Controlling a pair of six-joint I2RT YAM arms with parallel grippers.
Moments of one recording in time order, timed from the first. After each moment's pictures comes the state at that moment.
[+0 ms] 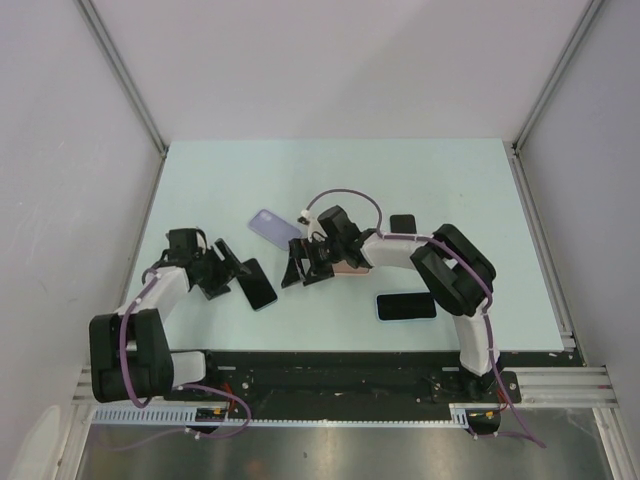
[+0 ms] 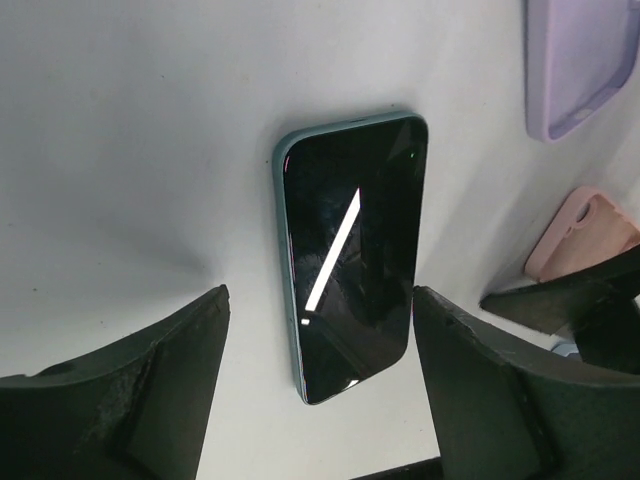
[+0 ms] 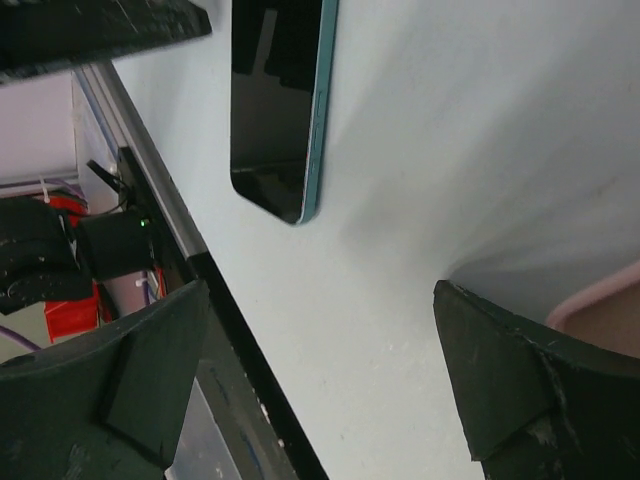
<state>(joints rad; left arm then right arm) 0.12 1.24 0.58 -0.37 0.31 -0.56 0.78 2.02 1.24 0.01 -0.65 0.59</state>
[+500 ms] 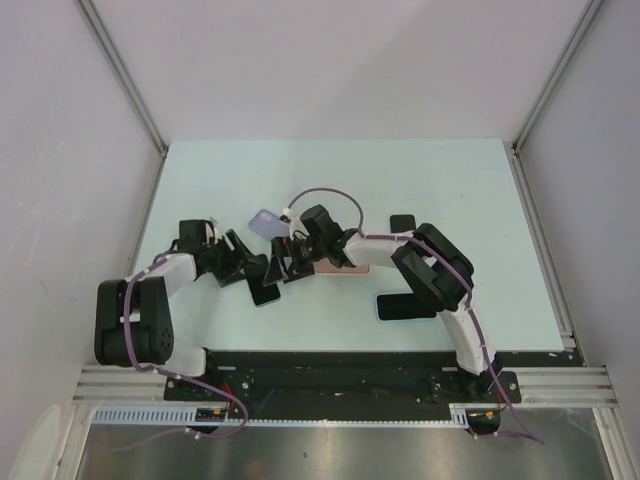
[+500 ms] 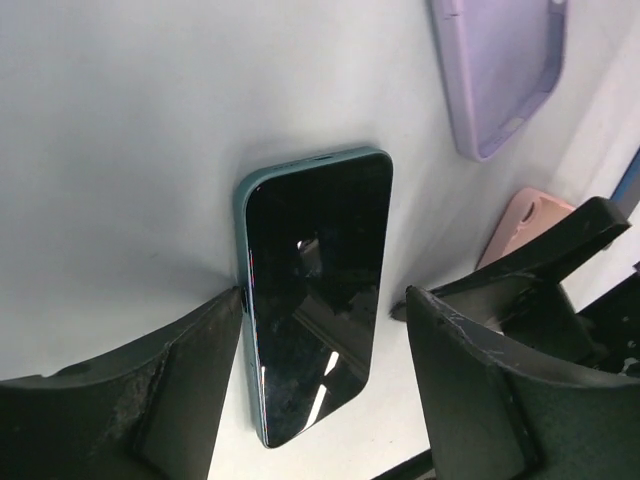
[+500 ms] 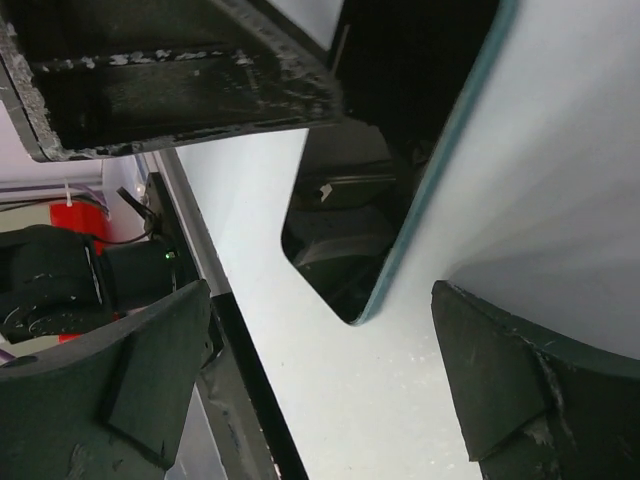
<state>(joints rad) 0.09 1.44 0.63 -0.22 0.44 -0.58 0.83 2.18 1.41 0.10 -0.67 0.64</state>
